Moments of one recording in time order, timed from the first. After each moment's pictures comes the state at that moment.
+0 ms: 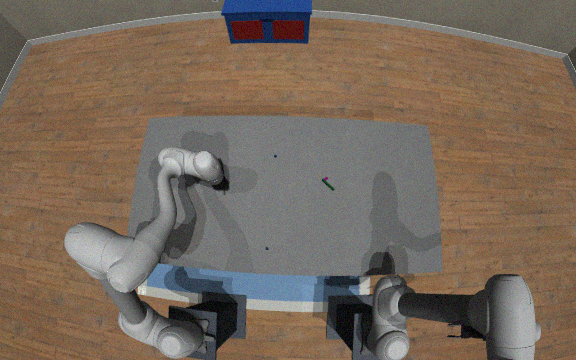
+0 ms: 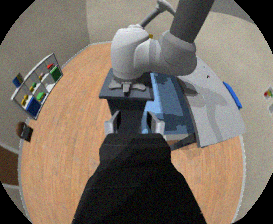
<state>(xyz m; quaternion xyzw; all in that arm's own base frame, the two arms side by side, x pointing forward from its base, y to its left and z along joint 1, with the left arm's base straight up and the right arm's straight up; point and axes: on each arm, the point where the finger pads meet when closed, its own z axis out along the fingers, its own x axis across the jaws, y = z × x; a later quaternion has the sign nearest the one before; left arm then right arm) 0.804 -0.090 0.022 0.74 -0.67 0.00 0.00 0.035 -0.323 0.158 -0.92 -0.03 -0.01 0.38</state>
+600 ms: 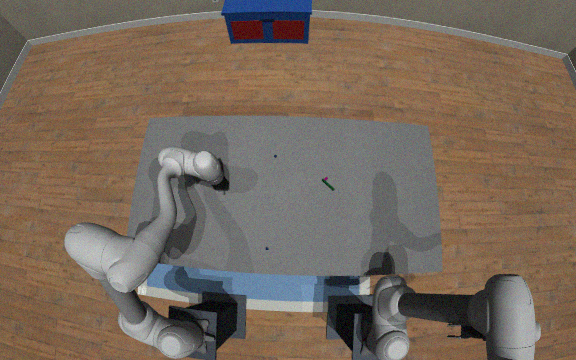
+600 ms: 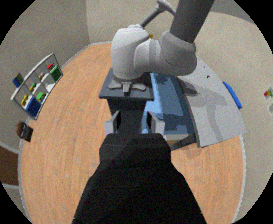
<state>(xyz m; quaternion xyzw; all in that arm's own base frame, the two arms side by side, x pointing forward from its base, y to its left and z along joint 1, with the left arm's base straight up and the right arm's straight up) 0.804 -0.090 0.022 0.74 -0.67 0.00 0.00 0.035 -0.323 0.158 -0.92 -0.03 -0.01 0.38</state>
